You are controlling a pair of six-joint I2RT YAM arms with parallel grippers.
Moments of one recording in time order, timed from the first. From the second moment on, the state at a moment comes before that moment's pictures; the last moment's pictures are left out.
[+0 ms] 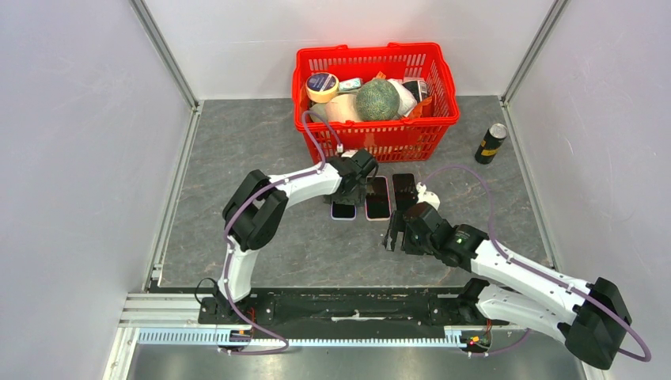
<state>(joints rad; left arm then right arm) -0.79 2.08 1.52 -0.69 -0.32 -0.66 0.82 0.94 0.58 -0.55 0.20 0.83</state>
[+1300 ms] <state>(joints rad) -0.81 1.59 1.09 -0.43 -0.31 -0.61 0.81 1.01 0.63 -0.55 0.23 0.80</state>
